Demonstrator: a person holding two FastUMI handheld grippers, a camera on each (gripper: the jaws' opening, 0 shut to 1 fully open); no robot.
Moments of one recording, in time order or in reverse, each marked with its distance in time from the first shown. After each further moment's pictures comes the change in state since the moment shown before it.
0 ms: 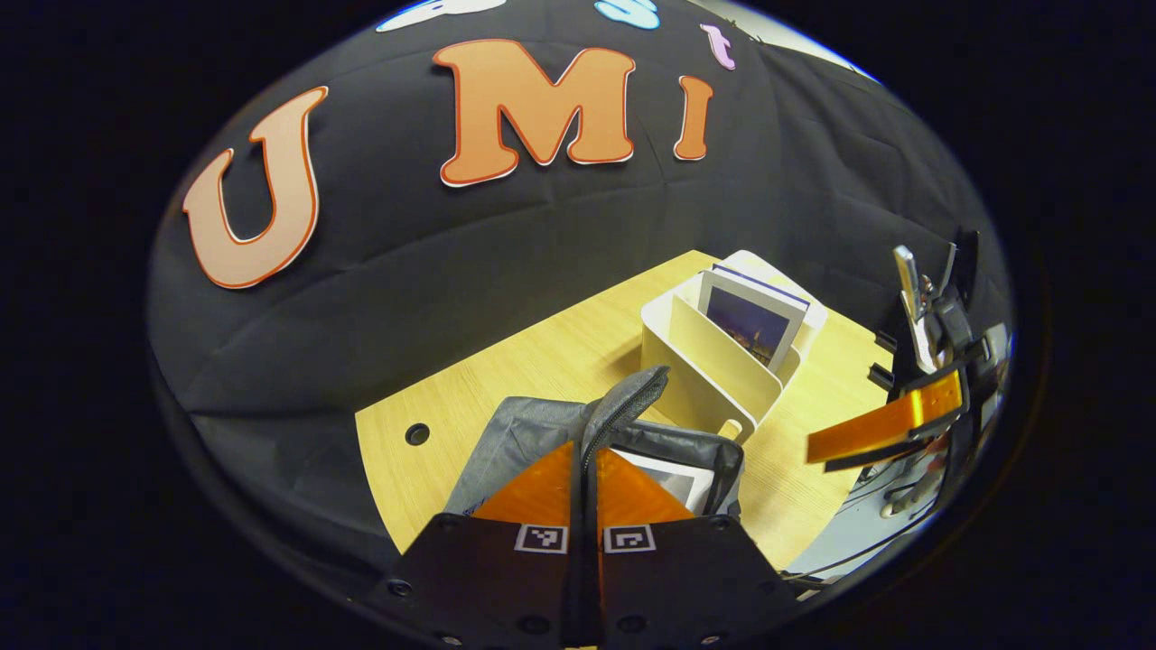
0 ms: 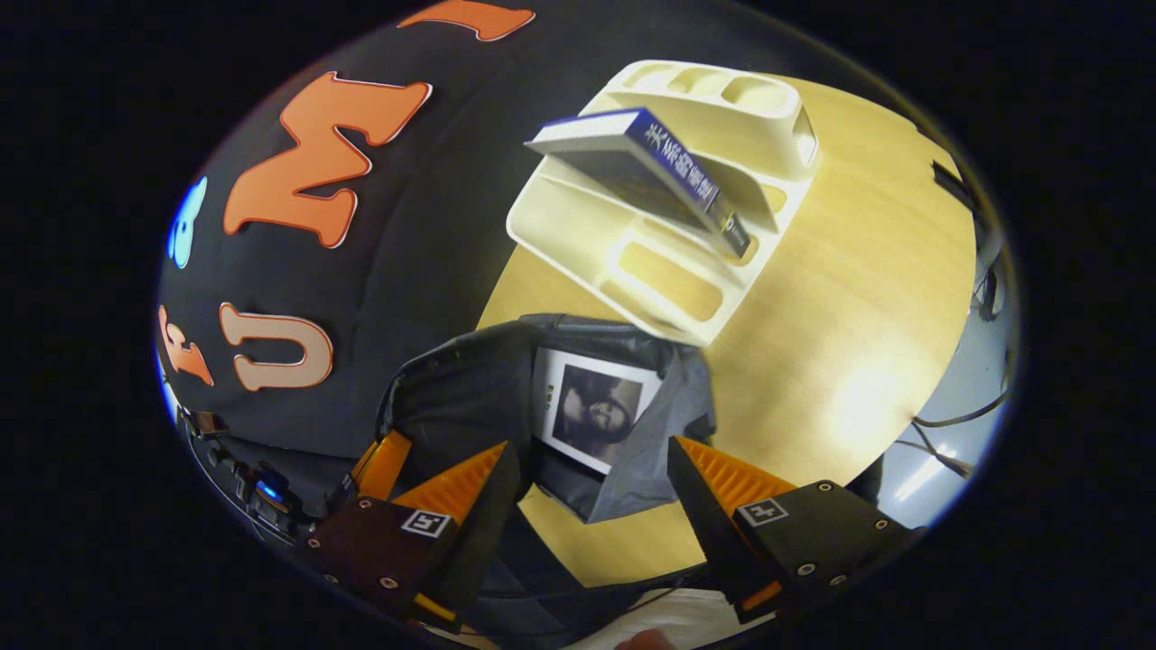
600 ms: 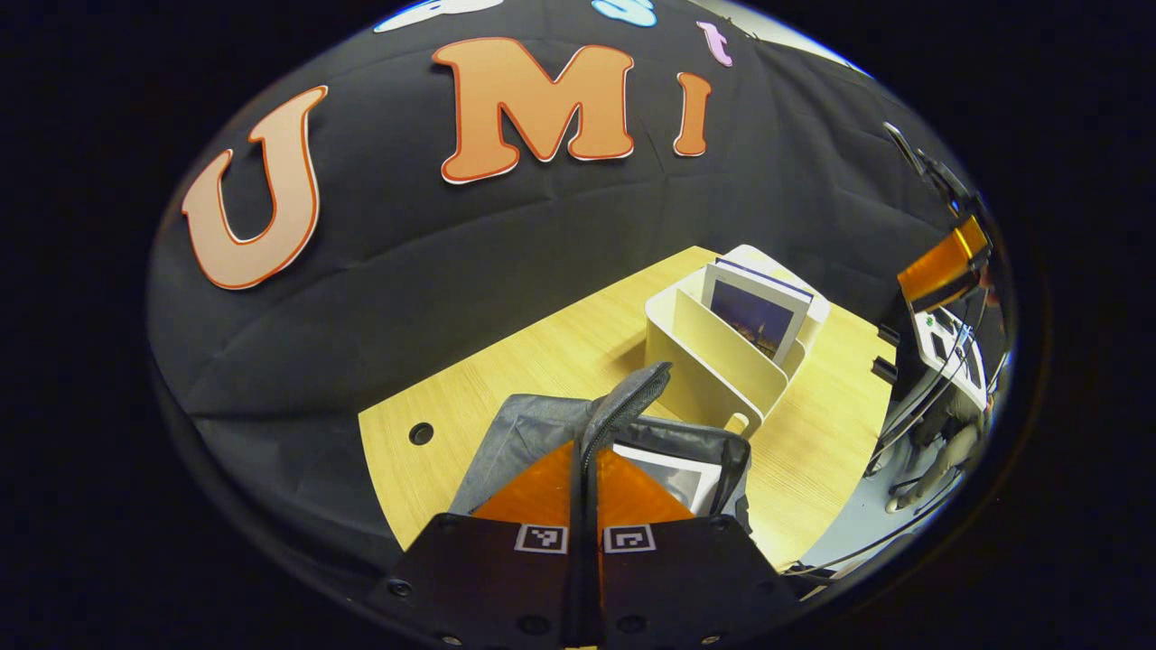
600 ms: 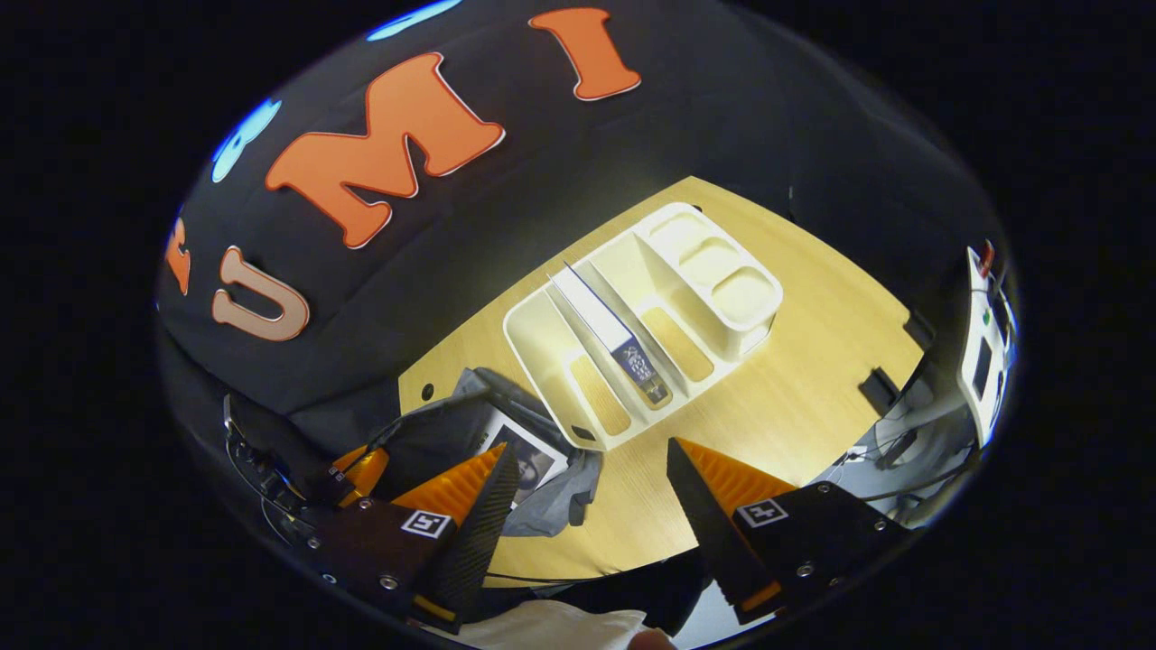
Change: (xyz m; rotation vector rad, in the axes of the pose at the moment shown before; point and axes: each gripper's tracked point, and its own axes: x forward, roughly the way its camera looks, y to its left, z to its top) left arm 0.001 0.006 -0.007 0.008 0.007 0.001; right arm -0.098 0.016 0.124 -0.406 -0.111 -0.214
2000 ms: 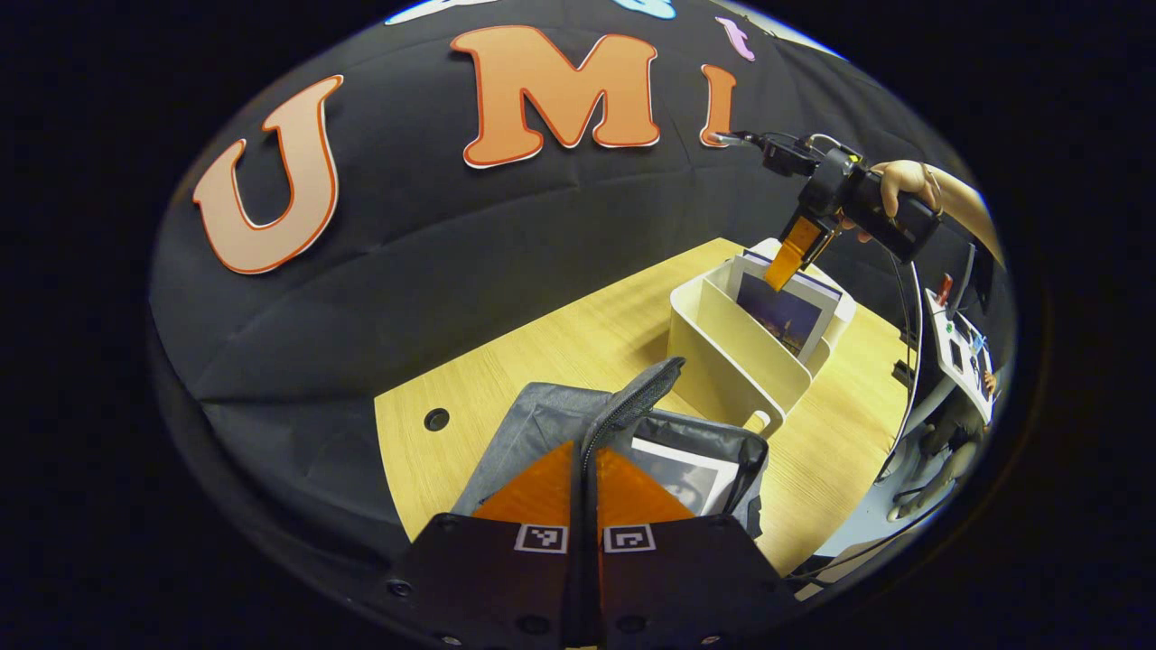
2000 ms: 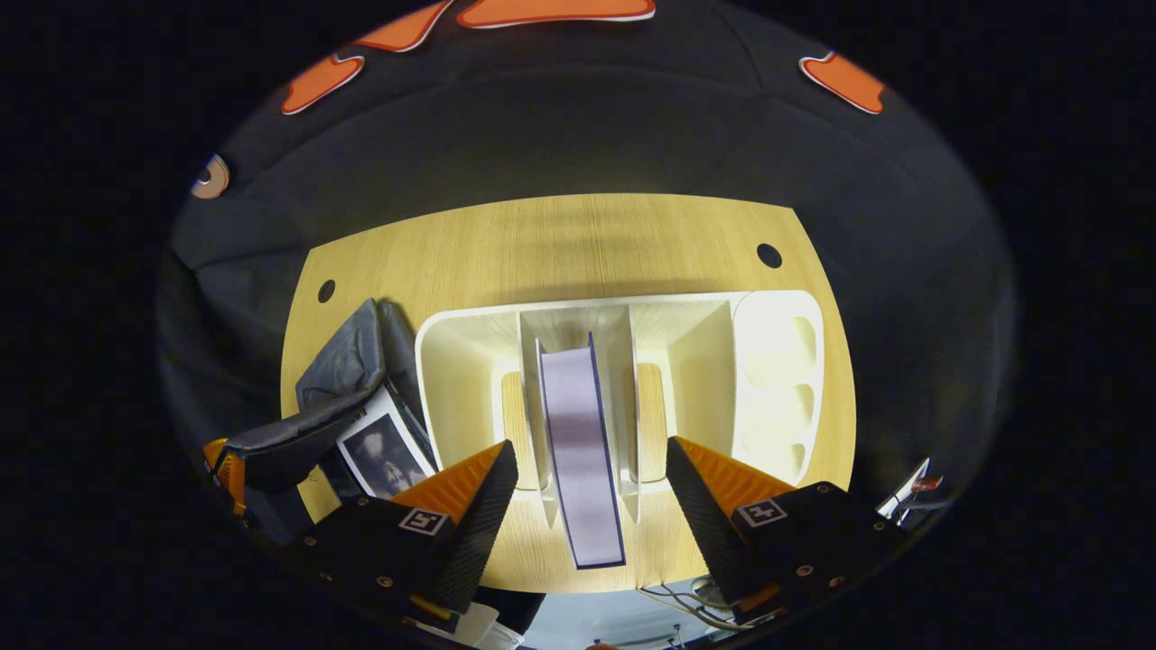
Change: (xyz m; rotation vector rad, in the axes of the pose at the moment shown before) left arm 0.007 0.010 -0.007 -0.037 0.049 0.078; right arm 0.188 -0.004 0.092 -0.470 0.350 -0.176
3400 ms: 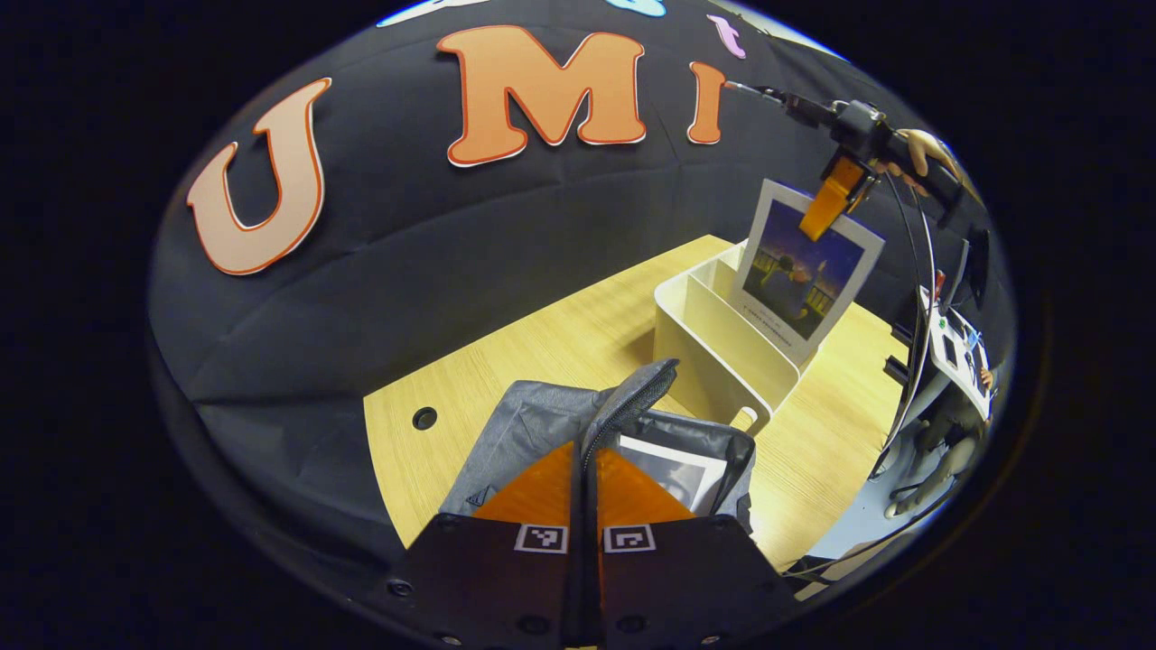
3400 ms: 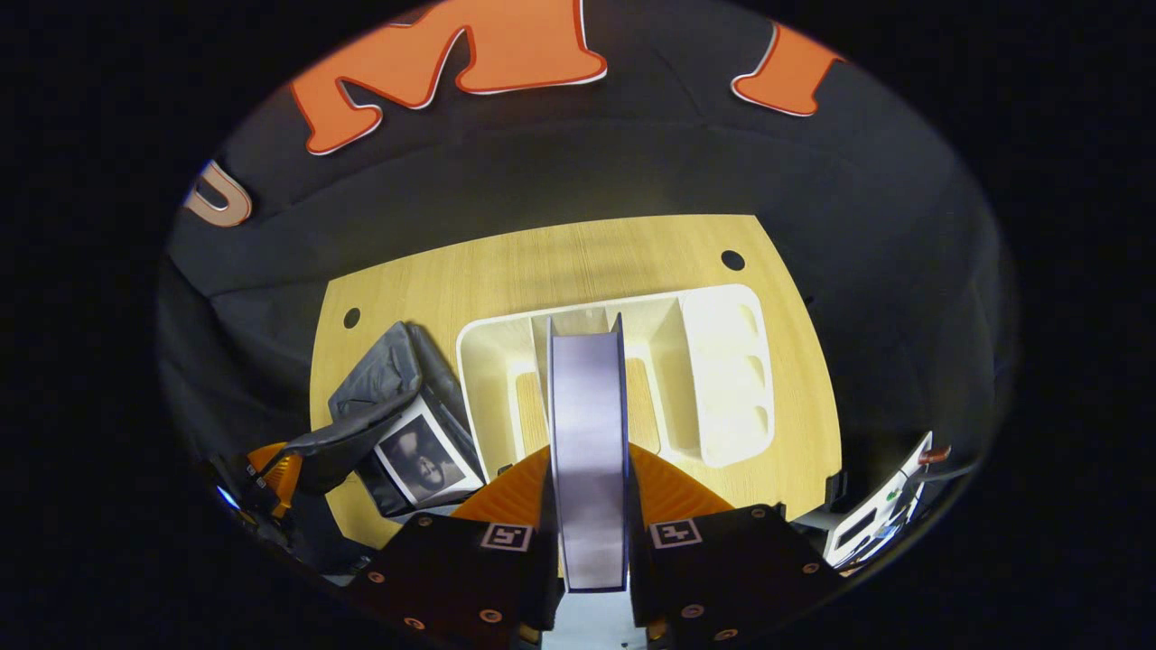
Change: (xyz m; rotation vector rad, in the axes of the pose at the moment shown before) left arm 0.003 -0.016 -0.002 0.022 0.001 -0.041; right arm -0.109 -0.006 -0.028 0.098 -0.134 0.000
